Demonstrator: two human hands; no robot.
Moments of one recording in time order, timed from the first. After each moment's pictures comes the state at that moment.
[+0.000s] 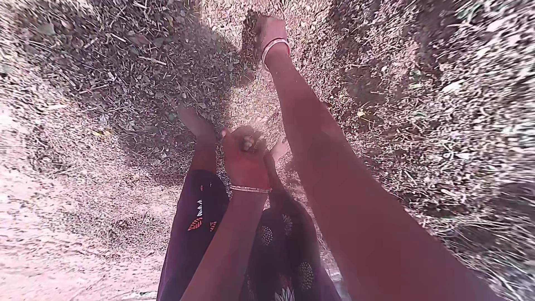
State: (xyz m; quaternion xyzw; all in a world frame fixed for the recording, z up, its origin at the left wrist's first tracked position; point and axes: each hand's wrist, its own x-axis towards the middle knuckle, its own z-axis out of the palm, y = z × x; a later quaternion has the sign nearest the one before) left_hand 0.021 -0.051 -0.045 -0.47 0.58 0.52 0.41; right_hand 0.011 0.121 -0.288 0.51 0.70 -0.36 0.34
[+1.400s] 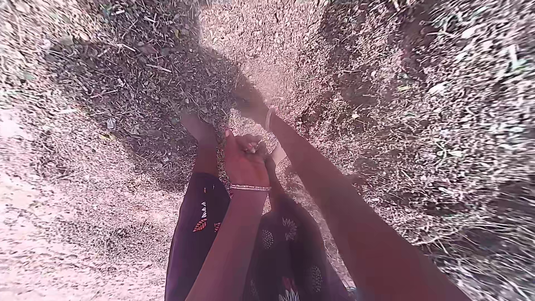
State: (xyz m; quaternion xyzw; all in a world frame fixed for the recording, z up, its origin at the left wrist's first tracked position) left_hand 0.019 -0.052 -0.040 -0.46 0.56 0.57 0.38; right_hand 0.090 -0.004 -0.267 0.47 0.54 -0.67 0.20
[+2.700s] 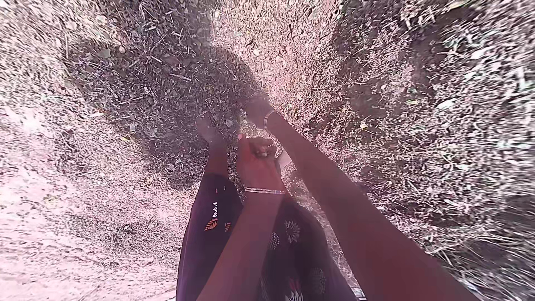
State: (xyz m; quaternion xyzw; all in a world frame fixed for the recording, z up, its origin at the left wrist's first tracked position) left_hand 0.004 -0.038 -0.033 -0.48 0.58 0.56 0.36; right_hand 0.040 0.013 -0.247 0.27 0.69 -0.45 0.50
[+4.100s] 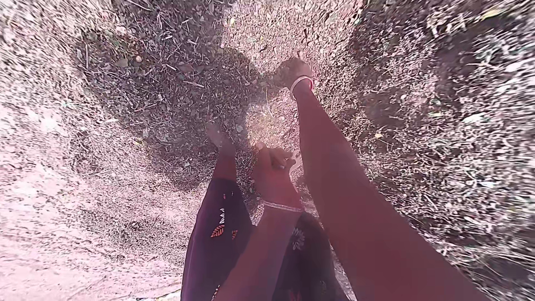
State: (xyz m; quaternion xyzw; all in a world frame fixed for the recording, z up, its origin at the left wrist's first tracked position) left_hand 0.005 -0.033 -0.031 -0.44 0.62 0.51 0.41; right_hand 0.047 0.111 -0.326 0.62 0.62 -0.36 0.32
